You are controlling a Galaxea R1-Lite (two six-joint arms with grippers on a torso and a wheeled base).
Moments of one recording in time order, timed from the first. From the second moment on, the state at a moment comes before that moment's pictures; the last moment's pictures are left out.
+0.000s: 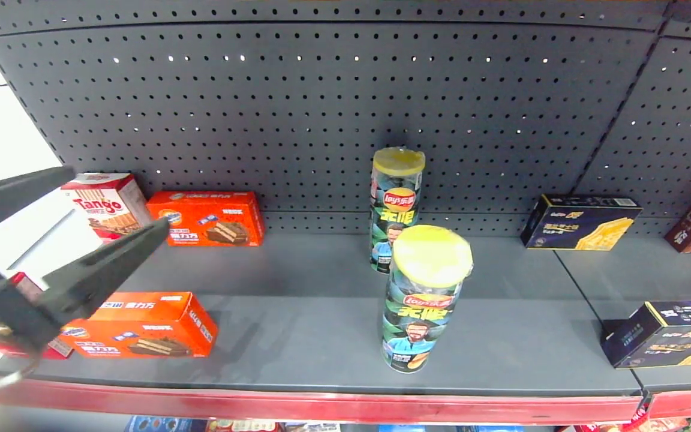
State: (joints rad) left arm -0.48 0.96 -0.55 -0.55 0.04 0.18; right arm 0.01 0.01 0.00 0.00 -0.04 0.00
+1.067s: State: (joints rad) left arm -0.01 0.04 0.00 -0.06 -0.20 0.10; right arm 0.01 0.01 0.00 0.00 -0.04 0.00
